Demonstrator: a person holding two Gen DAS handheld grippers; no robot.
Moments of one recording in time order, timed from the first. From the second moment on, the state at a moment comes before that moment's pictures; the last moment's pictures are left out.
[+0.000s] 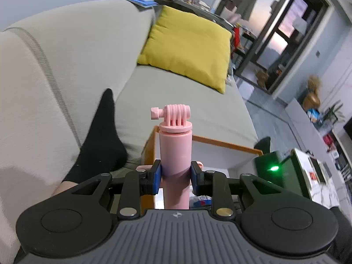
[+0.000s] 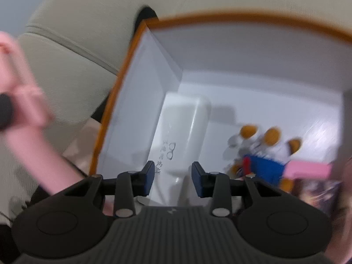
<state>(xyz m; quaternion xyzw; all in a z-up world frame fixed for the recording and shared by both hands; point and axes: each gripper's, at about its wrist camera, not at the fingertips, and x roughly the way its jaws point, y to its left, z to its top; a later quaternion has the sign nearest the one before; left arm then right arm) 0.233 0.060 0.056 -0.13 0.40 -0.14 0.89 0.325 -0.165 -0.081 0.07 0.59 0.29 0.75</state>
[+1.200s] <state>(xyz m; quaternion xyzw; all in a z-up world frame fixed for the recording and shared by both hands) 0.280 0.020 0.003 -0.05 0.52 -0.26 0.81 0.311 -0.212 -0.041 0.01 0.42 0.46 0.78</state>
